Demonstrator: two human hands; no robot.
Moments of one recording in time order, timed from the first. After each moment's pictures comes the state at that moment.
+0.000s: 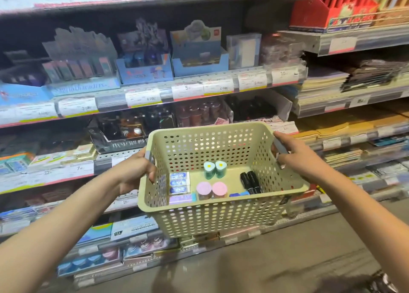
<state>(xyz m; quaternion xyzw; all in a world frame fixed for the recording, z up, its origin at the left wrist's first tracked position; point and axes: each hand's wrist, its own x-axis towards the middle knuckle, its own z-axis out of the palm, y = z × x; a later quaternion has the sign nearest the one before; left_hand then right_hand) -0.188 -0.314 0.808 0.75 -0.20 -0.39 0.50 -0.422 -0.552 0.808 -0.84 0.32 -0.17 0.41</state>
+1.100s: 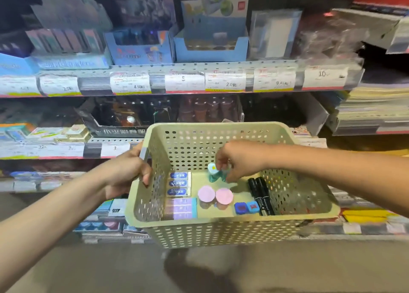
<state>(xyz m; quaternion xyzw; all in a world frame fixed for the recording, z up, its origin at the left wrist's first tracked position) -0.204 -0.372 0.804 0.75 -0.10 -0.38 0.53 -0.287 -0.602 0.805 -0.98 -0.07 0.15 0.08</state>
